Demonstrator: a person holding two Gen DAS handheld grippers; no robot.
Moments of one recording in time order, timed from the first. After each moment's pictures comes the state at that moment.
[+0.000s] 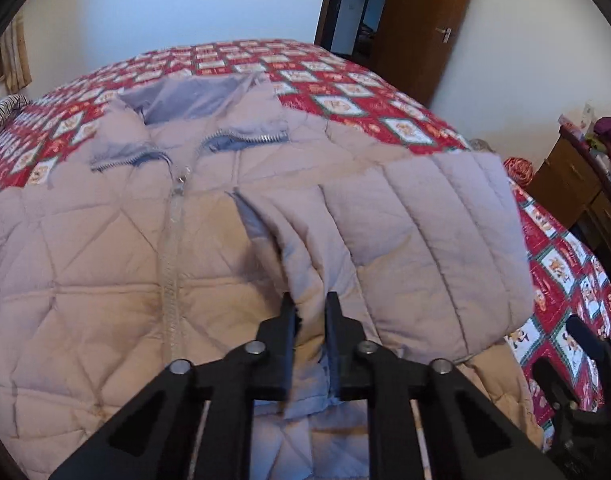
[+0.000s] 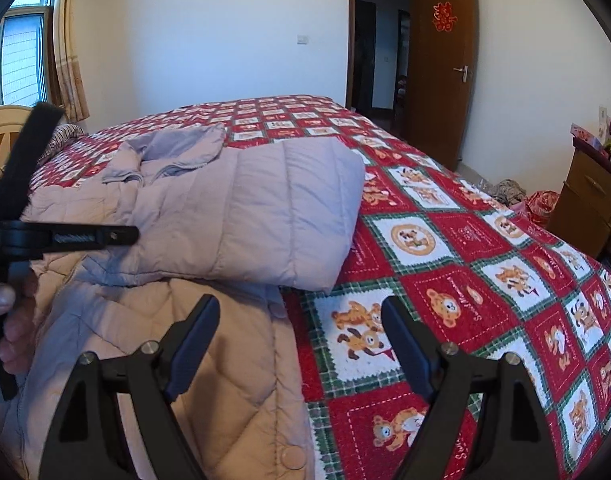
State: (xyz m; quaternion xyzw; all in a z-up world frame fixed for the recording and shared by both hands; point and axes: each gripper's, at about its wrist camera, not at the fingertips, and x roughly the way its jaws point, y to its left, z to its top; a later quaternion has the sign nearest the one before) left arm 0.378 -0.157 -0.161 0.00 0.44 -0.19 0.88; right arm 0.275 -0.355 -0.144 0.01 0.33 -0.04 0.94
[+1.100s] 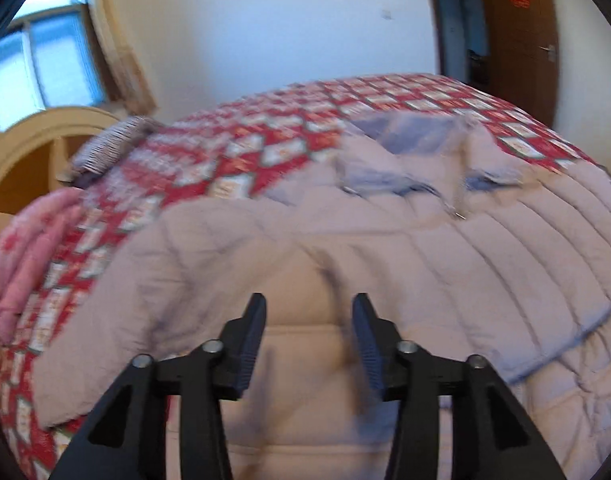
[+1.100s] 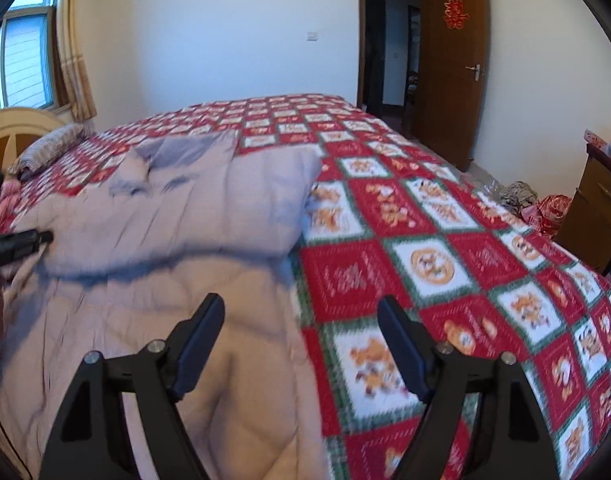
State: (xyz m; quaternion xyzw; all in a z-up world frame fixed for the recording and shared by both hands) left arm 0.398 0.004 -0.157 0.08 0.36 0.07 0.93; right arm 0.312 -0.350 -0.120 0.01 0.34 -0.02 0.94
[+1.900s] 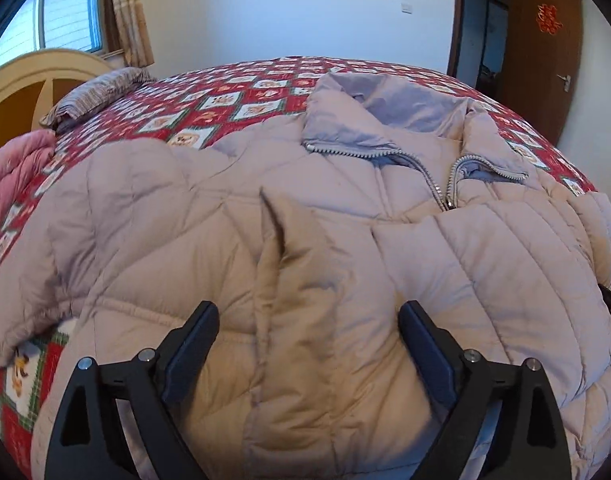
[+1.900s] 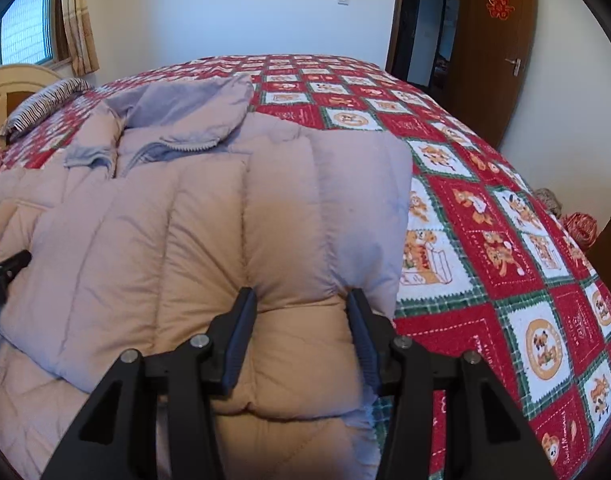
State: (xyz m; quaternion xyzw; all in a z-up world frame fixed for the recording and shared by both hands) left arm 0.438 -0.020 -0.219 -0.02 0.40 0.04 0.92; right arm 0.446 -0.311 -0.192 -0.04 0.41 0.00 0.91
